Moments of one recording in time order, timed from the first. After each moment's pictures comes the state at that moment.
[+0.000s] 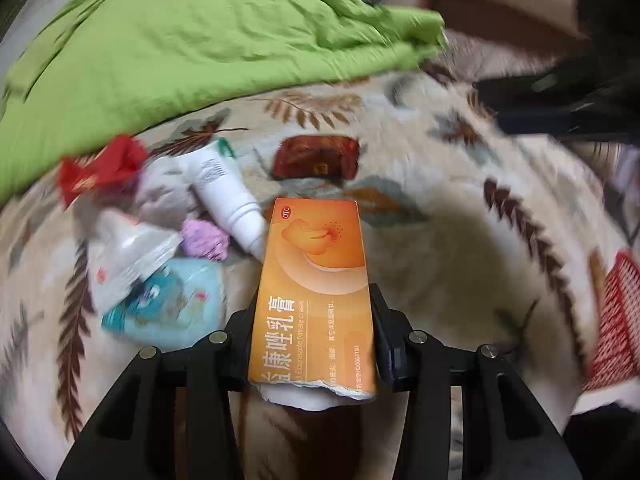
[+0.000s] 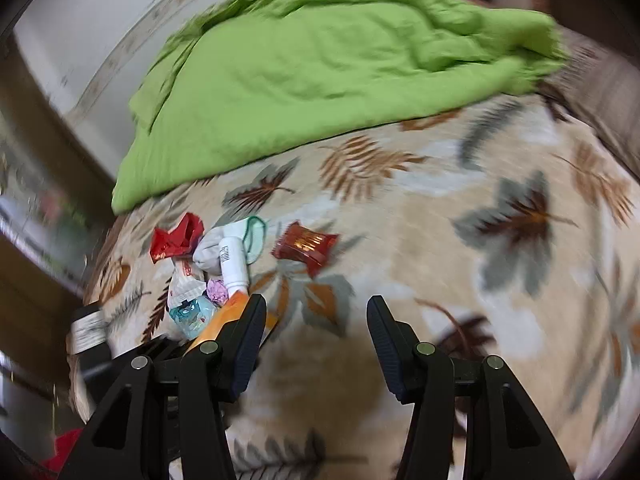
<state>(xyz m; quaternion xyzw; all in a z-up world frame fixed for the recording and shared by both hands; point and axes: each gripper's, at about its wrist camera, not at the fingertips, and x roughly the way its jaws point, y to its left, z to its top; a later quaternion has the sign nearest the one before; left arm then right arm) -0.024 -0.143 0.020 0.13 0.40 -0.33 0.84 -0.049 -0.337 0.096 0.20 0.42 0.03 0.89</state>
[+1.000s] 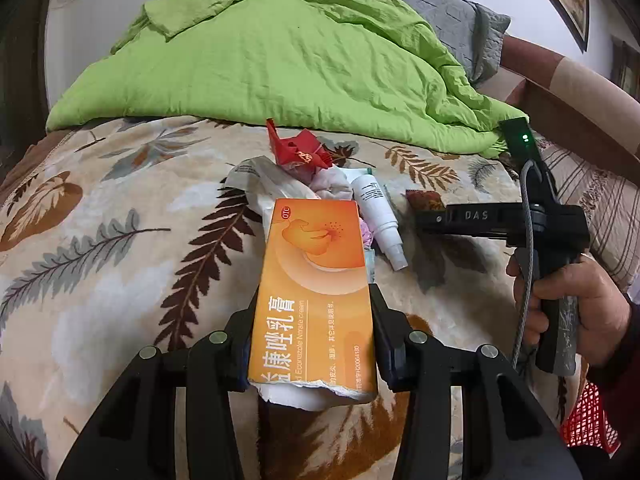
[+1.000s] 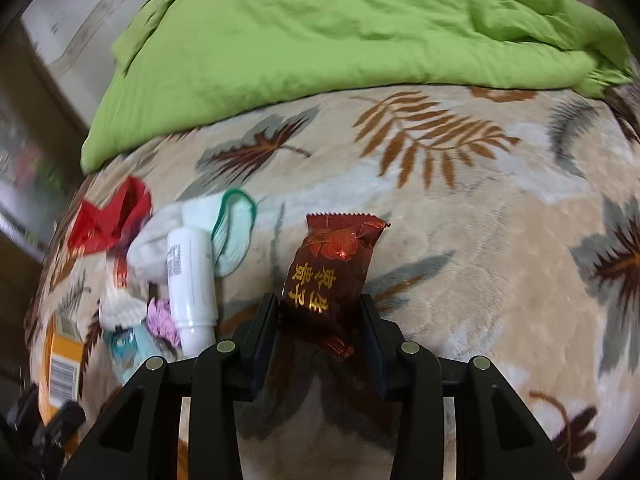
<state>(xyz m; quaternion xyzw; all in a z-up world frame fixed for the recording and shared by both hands) -0.037 -0.041 0.049 0.00 0.37 -0.20 0.91 0.042 -0.289 0.018 0.15 0.46 0.02 0.88</state>
